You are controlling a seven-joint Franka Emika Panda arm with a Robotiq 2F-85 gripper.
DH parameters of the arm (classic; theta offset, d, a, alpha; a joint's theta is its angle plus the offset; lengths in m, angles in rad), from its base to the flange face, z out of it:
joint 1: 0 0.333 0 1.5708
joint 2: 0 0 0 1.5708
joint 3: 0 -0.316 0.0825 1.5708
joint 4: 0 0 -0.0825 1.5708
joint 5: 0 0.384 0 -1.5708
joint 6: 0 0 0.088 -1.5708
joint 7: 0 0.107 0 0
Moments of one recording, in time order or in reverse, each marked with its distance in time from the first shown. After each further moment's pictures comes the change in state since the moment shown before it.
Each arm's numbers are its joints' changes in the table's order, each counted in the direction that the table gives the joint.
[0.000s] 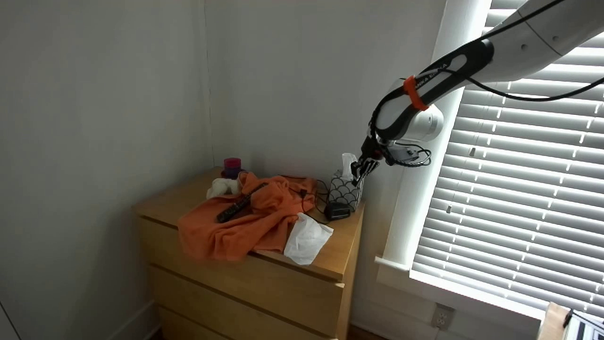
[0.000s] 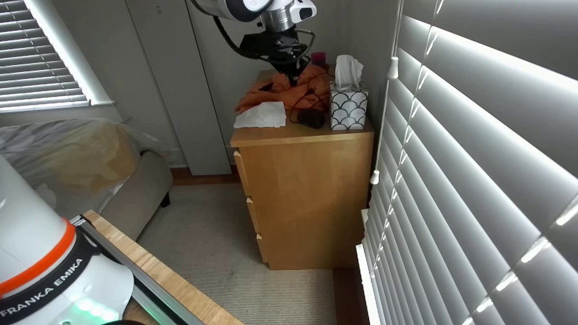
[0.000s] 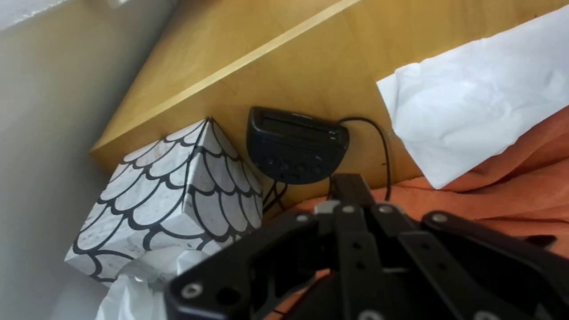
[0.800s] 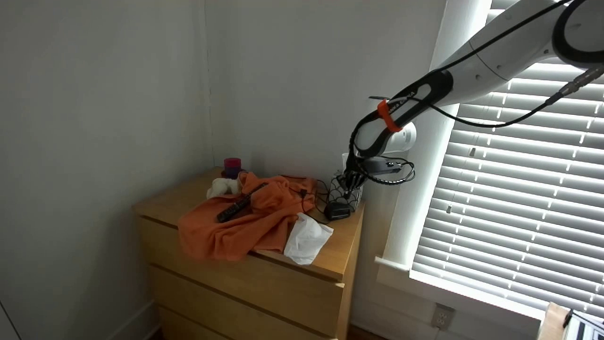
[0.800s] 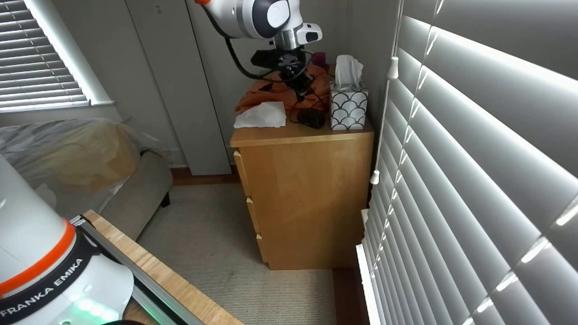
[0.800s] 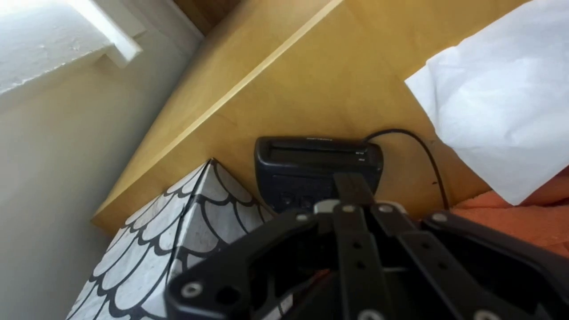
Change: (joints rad) arm 0.004 -0.220 -0.005 -0.204 -0.146 0.095 0.335
